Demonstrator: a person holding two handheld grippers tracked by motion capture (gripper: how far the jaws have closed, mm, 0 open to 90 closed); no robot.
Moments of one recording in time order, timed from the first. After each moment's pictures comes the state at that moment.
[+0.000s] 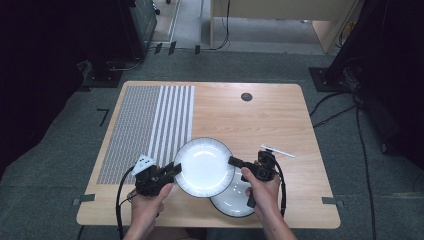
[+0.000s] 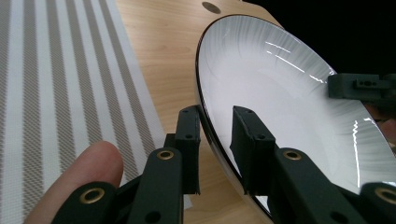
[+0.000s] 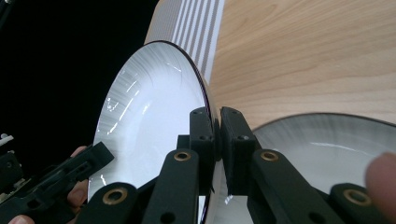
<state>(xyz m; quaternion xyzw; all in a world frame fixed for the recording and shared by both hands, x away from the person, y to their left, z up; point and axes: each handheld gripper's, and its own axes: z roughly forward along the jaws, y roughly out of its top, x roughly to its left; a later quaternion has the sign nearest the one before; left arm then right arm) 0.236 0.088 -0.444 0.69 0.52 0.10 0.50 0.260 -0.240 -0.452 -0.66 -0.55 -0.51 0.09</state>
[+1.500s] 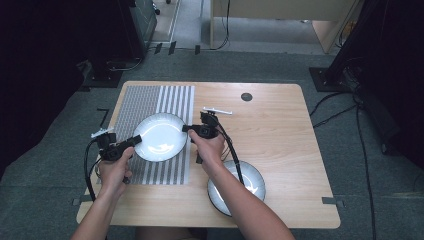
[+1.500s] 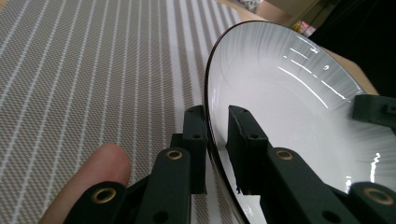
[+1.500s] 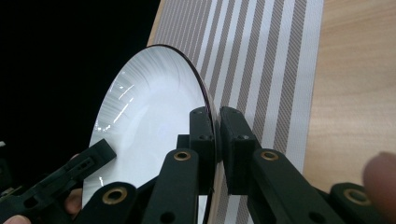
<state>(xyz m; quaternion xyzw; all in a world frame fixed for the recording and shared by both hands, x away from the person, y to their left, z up) 0.347 0.205 -0.460 0.61 0.64 0.12 0.46 0.397 -0.097 -0.452 -0.64 -0.60 -0.47 0.08</state>
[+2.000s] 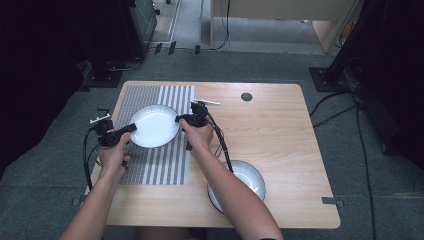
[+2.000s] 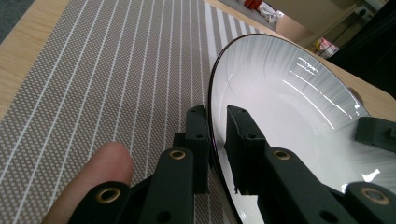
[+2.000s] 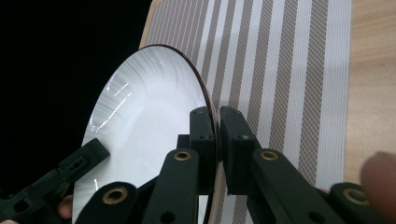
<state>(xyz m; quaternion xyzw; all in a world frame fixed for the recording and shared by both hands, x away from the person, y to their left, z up) 0.398 0.224 -0.472 0.57 0.67 0.12 0.46 0.449 -0.068 -0.469 -0.66 -0.59 -0.46 0.08</state>
